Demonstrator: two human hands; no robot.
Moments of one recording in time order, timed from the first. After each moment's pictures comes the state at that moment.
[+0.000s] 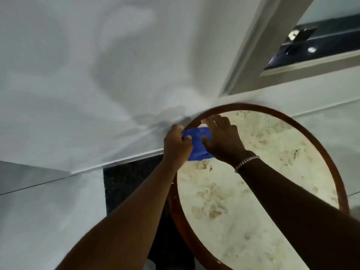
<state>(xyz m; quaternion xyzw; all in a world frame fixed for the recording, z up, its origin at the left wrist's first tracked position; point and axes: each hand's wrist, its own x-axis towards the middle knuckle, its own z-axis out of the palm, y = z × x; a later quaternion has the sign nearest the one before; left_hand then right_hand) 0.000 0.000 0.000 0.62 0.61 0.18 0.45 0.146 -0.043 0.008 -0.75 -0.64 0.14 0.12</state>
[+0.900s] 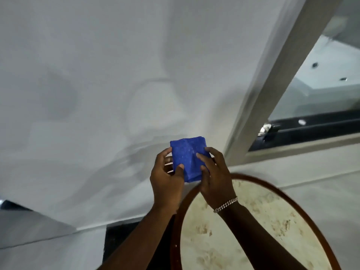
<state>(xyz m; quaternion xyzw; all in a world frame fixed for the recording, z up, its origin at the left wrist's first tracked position) -0.027 0.001 0.200 0.51 0.52 0.52 0.45 0.097 -0.030 0.180 -0.67 -0.61 0.05 0.43</state>
